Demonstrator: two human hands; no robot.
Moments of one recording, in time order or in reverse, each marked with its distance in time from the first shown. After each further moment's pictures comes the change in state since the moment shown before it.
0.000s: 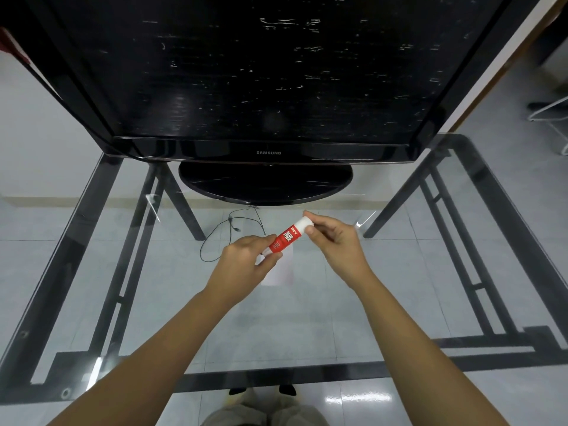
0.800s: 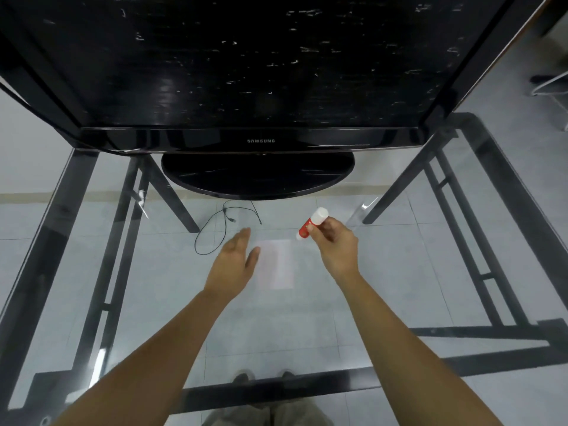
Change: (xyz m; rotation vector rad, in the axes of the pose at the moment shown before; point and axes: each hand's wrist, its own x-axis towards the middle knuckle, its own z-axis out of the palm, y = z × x) left_hand 0.006 -0.085 0.072 0.036 -0.186 -0.314; right_hand 0.031 0.058 0.011 -0.071 0.292 0.152
